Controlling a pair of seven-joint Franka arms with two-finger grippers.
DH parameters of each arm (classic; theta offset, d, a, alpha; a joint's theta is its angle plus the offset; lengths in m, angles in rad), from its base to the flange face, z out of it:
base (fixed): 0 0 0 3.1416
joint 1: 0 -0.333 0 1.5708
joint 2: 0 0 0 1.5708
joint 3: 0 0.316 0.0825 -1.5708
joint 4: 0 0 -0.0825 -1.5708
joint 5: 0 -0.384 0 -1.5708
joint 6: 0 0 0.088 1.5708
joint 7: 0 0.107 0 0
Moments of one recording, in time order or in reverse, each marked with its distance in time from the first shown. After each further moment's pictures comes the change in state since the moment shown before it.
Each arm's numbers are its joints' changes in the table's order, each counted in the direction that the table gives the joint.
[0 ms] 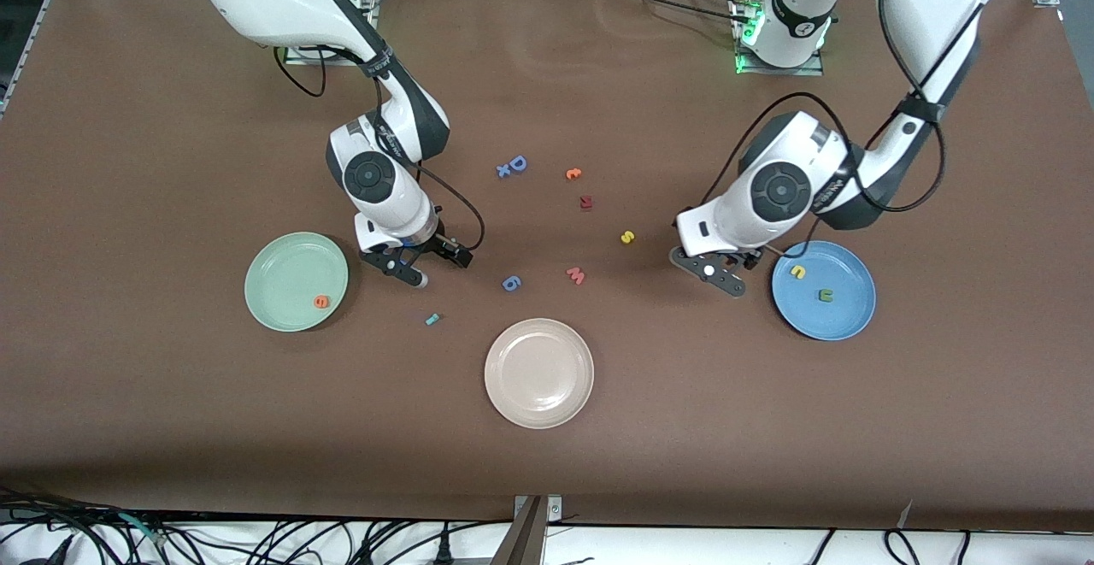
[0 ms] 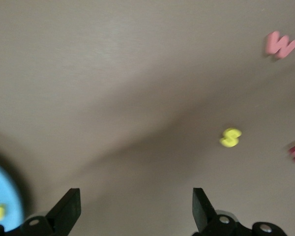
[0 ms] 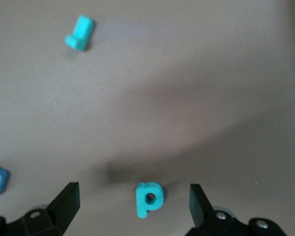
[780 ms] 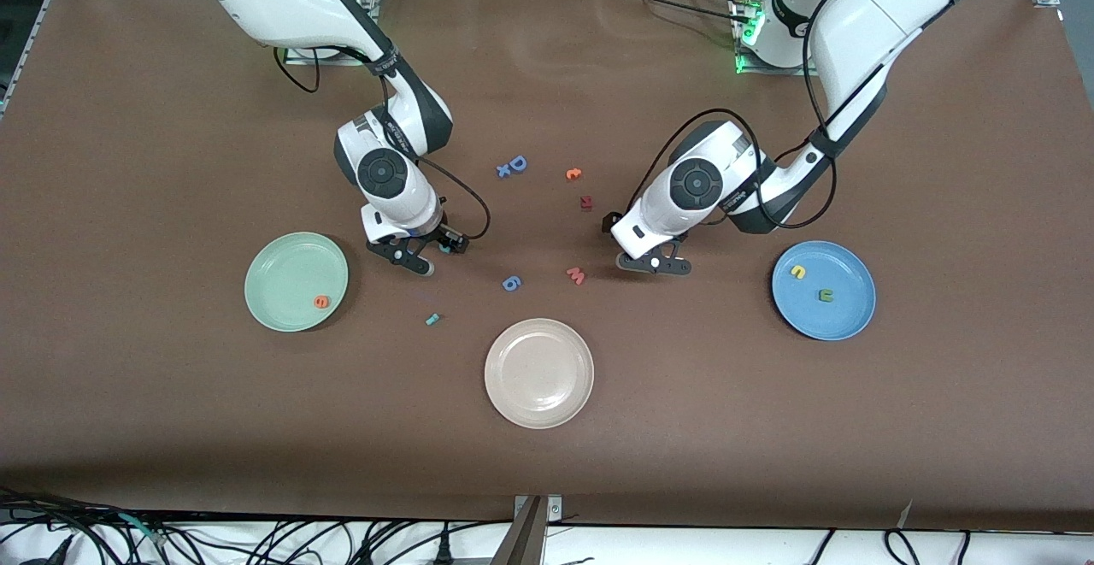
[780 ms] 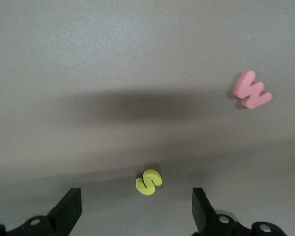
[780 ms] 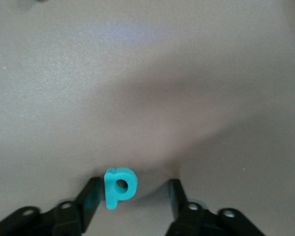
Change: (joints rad) left arm 0.126 0.168 0.006 0.018 -0.071 0.203 -0.553; right arm -0.011 0.002 0.000 0.047 0.023 0.001 0.003
